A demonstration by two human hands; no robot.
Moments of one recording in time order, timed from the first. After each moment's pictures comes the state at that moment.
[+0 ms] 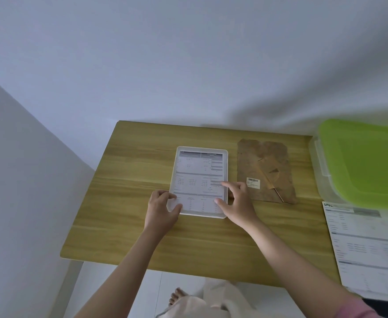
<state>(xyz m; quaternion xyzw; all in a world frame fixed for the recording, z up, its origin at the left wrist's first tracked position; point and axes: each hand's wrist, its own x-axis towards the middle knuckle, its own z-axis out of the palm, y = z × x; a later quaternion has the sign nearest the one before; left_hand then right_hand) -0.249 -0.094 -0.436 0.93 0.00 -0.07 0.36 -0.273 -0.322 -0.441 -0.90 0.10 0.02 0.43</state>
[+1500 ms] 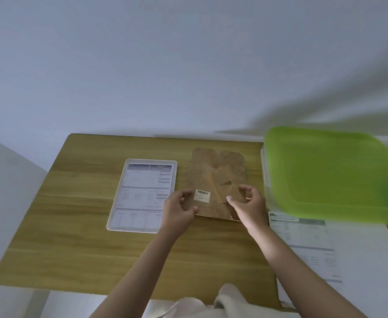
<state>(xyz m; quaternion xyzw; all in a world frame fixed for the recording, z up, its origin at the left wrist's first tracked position) -0.255 -0.289 -0.399 0.87 0.02 -0.14 0.47 -0.288 -0.479 -0.418 -0.78 0.34 -0.03 0.53</state>
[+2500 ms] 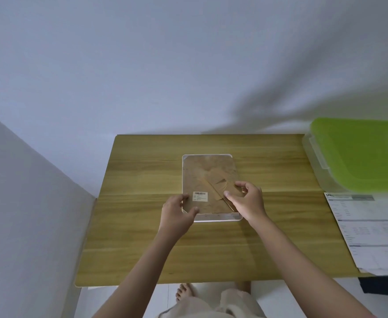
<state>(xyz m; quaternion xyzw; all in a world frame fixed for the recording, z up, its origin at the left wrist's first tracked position) -0.233 -0.081 -0.397 0.89 -0.04 -0.13 0.44 -0.261 -0.279 -0.408 -0.80 0.34 -0.04 0.49</state>
